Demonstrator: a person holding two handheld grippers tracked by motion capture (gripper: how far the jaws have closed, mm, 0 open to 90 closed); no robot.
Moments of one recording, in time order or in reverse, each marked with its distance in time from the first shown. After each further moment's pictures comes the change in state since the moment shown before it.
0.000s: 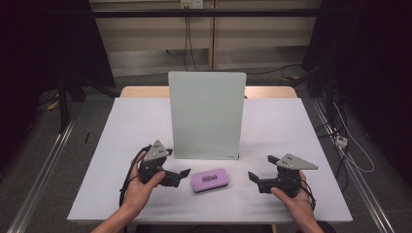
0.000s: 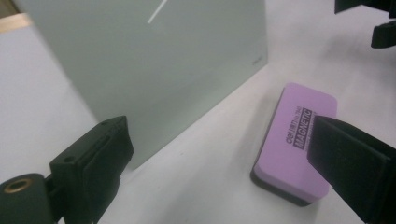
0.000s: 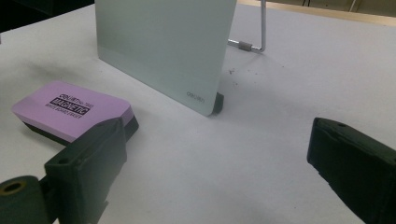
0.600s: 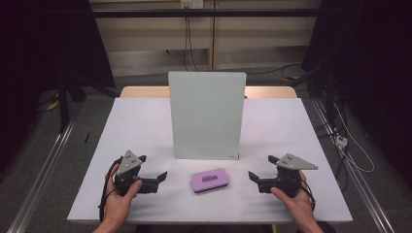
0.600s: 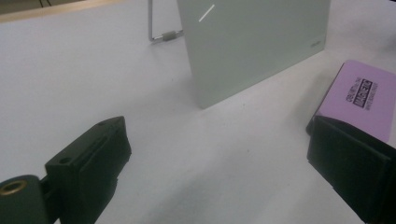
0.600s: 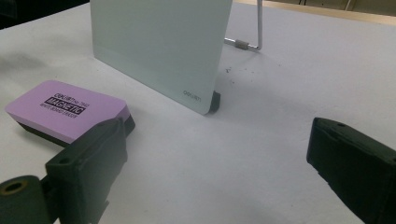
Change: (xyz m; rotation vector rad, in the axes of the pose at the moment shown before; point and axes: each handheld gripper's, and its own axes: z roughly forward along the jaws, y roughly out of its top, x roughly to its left) left arm 0.018 -0.049 -0.035 -0.033 0.146 -0.107; right arm 0.000 0.000 0.000 0.002 -0.015 -0.001
